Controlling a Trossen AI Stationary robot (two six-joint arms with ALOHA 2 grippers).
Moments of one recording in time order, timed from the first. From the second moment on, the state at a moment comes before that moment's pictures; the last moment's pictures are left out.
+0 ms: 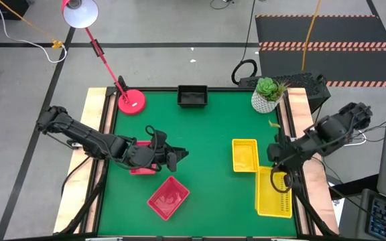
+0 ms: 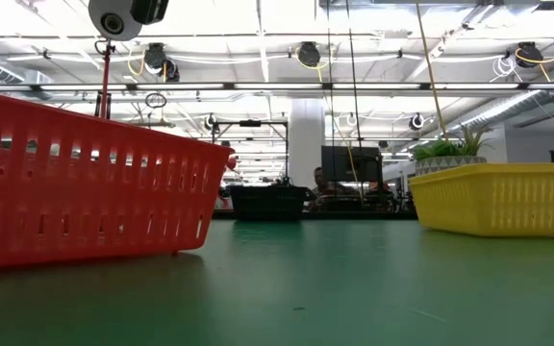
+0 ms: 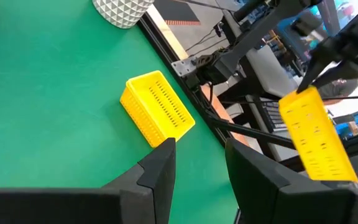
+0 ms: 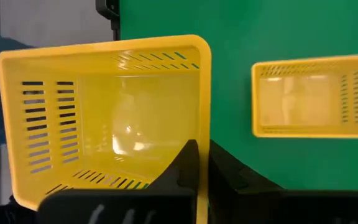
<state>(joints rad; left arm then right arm) -0.38 1.35 1.08 -0.15 -0.57 -1.10 0.53 1.20 1.59 -1.51 -0.08 0.64</state>
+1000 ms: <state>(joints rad) -0.37 1.35 1.08 -0.16 -0.50 -0.91 0.11 1.35 1.95 -1.59 -0.16 0.27</state>
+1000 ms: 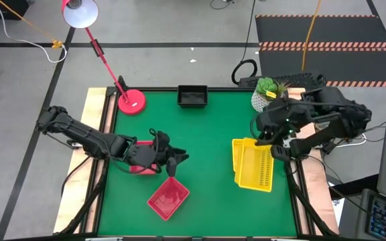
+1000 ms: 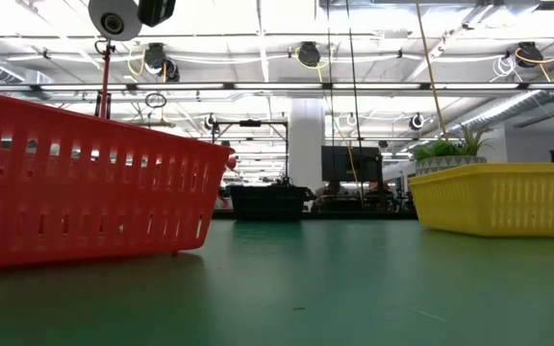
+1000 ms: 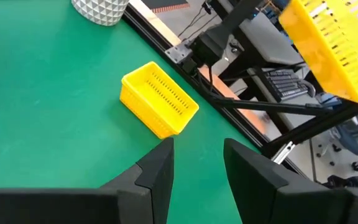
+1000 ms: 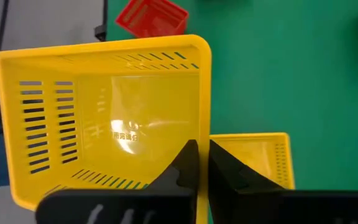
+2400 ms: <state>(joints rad) -0.28 1.35 1.08 -0.19 -0.44 -0.85 -0.30 1.35 1.28 -1.41 -0.19 -0.36</state>
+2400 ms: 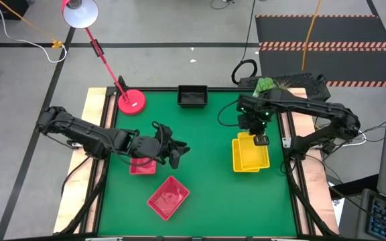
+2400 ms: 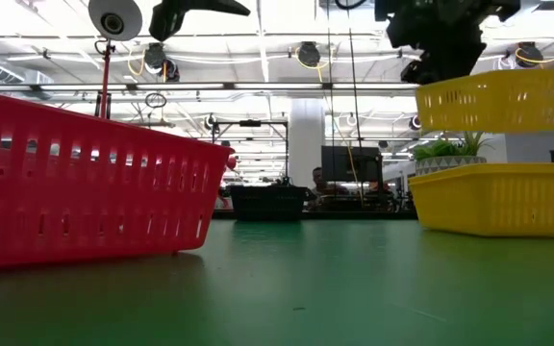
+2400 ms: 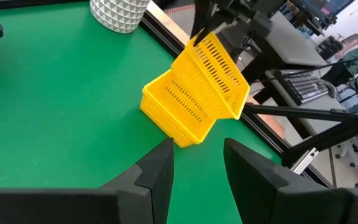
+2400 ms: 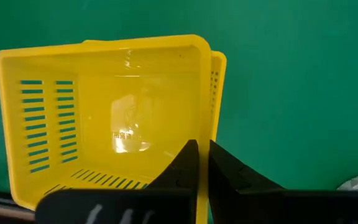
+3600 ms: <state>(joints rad) -0.28 1.35 1.08 -0.19 -0.44 -0.88 -0.30 1.35 1.03 -1.11 -0.22 -0.31</state>
